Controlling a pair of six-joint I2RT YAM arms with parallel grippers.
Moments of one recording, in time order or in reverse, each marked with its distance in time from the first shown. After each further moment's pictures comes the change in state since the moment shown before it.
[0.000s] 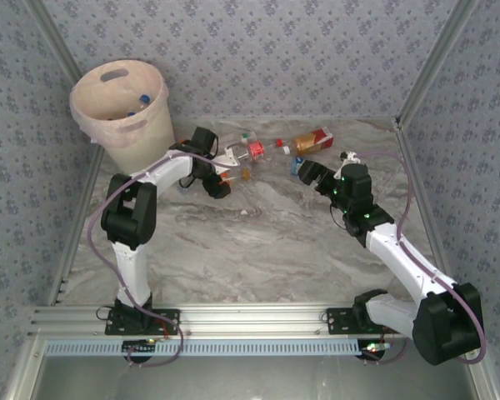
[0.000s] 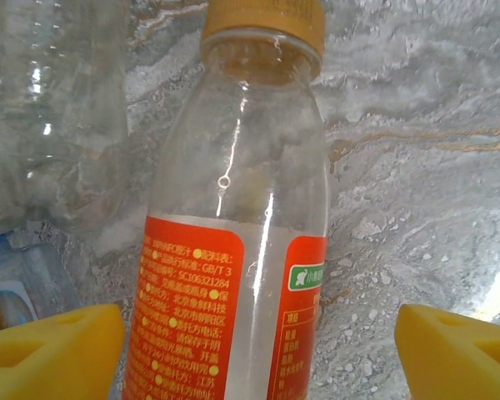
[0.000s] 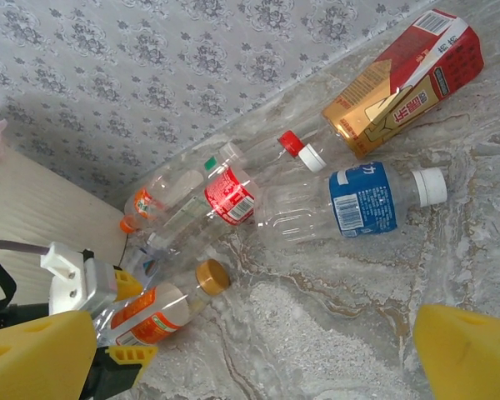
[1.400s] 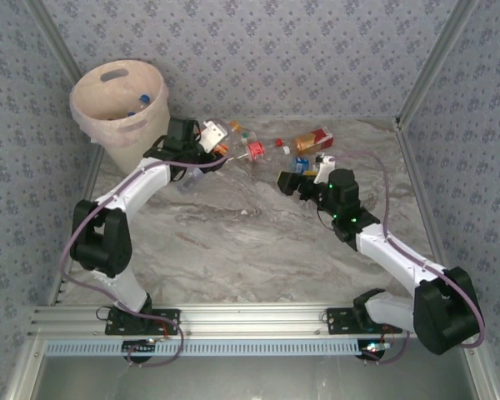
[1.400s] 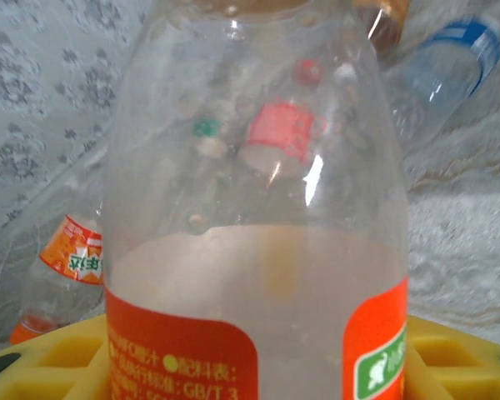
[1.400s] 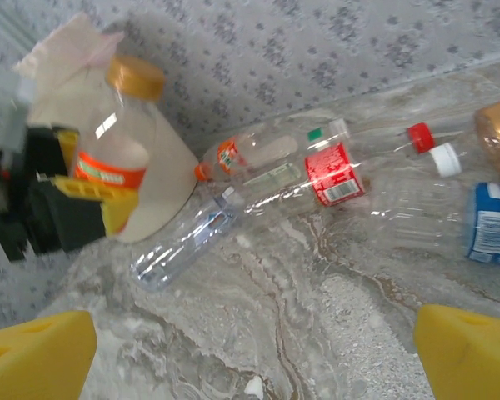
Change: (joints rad) left arm 0.045 -0.329 -0.175 0.341 0.081 -0.275; right arm 0.126 0.074 -0.061 0.251 -0.124 -0.198
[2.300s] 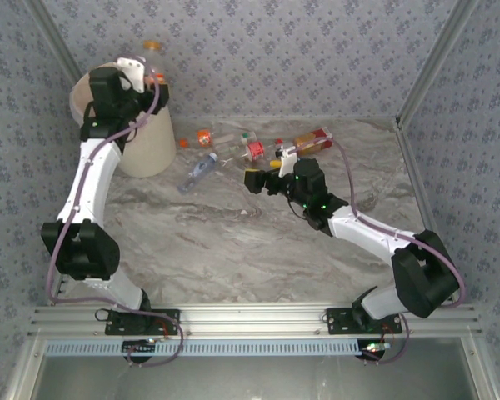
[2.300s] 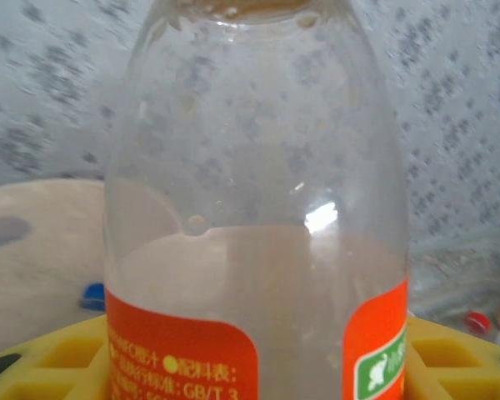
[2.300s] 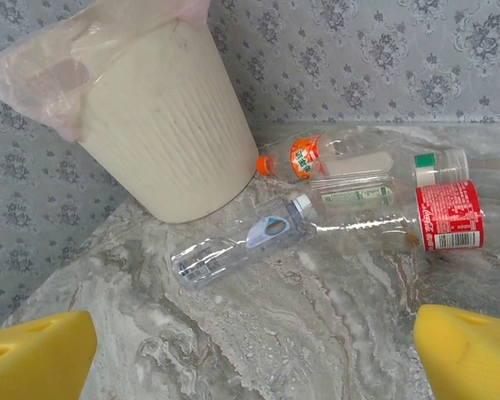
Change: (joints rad) left arm 0.314 -0.043 0.375 -0.006 -0.010 -0.389; right arm 0.175 0.244 0.199 0.079 0.039 -0.129
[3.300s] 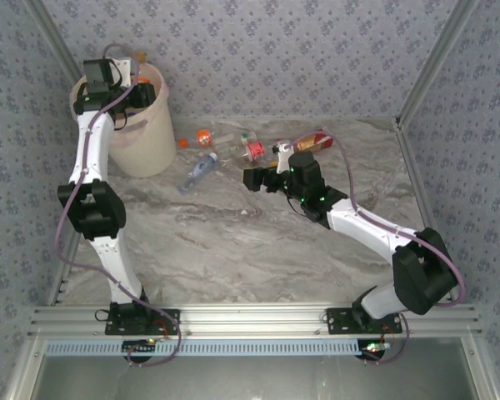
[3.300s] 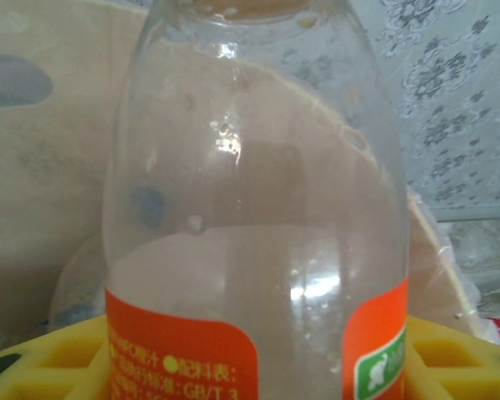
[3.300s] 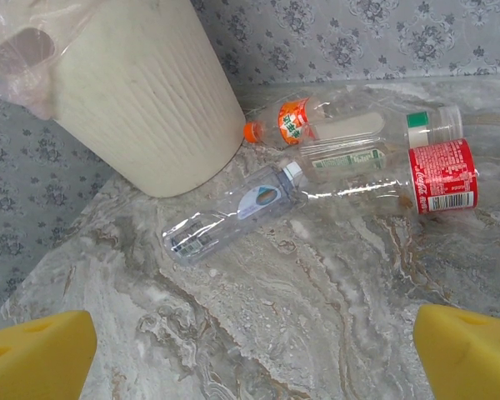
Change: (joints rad) left arm 0.127 0.421 0.456 -0.348 0.090 -0.093; right arm 0.000 0.023 0.102 -0.199 -0.001 0.029
